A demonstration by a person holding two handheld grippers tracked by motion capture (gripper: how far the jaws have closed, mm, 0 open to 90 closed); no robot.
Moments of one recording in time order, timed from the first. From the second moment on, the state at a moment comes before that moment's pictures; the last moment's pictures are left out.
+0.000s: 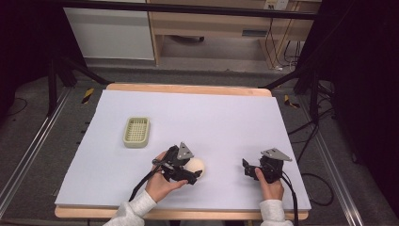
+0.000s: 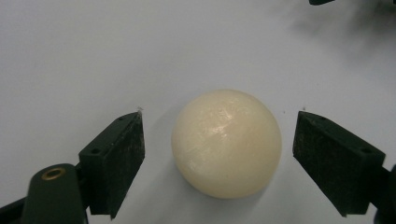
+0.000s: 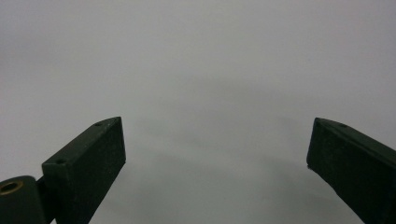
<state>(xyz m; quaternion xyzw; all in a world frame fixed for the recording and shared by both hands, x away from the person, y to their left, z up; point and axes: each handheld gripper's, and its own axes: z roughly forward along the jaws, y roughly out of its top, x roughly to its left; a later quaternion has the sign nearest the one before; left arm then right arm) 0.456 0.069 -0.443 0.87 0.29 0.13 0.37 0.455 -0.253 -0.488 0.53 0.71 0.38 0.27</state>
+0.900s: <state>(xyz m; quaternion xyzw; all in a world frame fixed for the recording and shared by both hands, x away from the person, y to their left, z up) 0.464 0.055 -0.462 0.89 0.29 0.12 0.33 0.455 -0.254 -0.488 0.53 0.71 0.38 0.27</state>
